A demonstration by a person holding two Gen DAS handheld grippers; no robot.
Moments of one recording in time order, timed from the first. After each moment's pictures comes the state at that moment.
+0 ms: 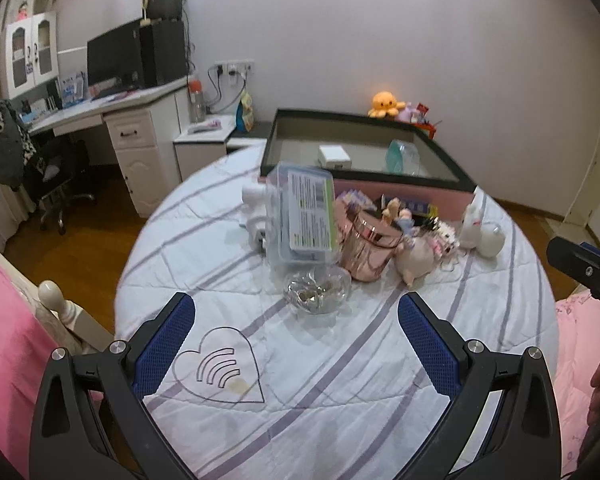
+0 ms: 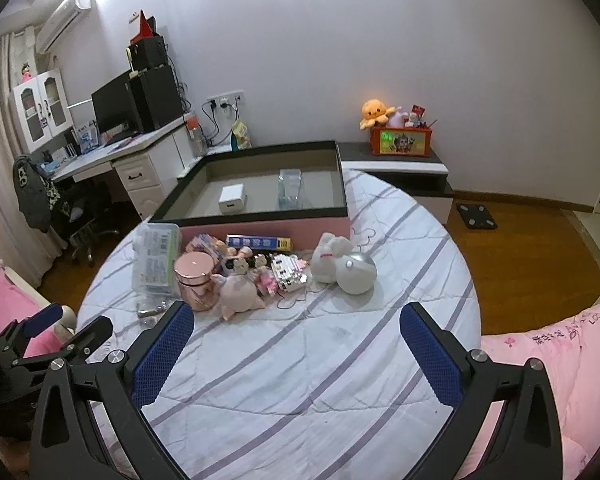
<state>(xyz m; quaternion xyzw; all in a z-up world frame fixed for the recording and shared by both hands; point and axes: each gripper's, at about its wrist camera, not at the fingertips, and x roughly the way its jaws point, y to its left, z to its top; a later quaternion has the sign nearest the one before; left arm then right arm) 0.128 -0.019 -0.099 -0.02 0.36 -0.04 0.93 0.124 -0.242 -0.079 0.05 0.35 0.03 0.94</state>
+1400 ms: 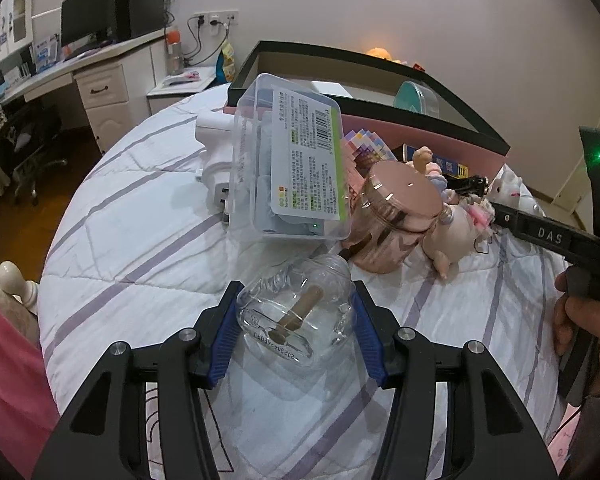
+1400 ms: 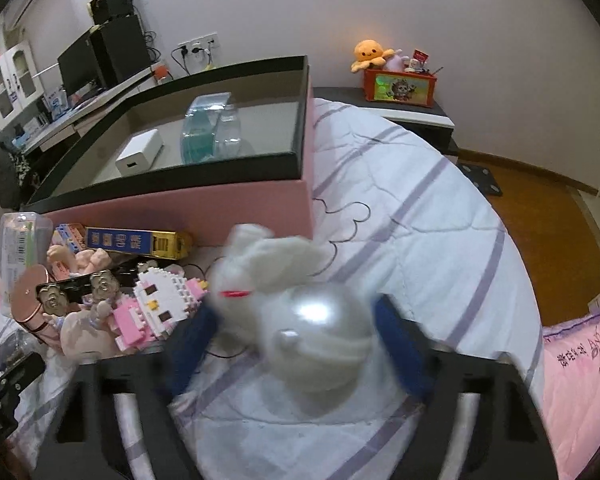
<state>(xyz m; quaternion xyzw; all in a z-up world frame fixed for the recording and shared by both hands) 0.181 -0.022 -0.158 -0.04 0.43 -0.07 0.90 0.253 -0.273 -0.167 0.03 0.43 0.02 0.90</state>
